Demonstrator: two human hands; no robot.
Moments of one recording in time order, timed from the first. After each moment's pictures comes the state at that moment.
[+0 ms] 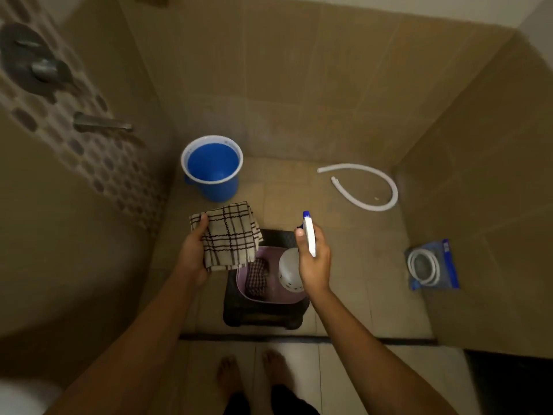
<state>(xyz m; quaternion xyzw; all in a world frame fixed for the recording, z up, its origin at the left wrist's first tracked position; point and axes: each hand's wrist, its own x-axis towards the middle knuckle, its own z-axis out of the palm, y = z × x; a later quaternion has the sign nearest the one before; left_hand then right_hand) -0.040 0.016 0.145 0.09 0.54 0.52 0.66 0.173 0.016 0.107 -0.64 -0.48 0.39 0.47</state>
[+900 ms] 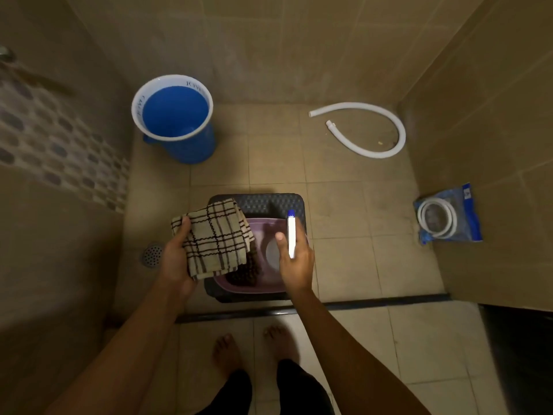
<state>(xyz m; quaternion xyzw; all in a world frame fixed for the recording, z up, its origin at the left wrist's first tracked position) -0.019 0.032 -0.029 0.01 0.52 0.48 0.71 0.181 0.017 -0.087 -0.73 -0.45 0.37 0.35</state>
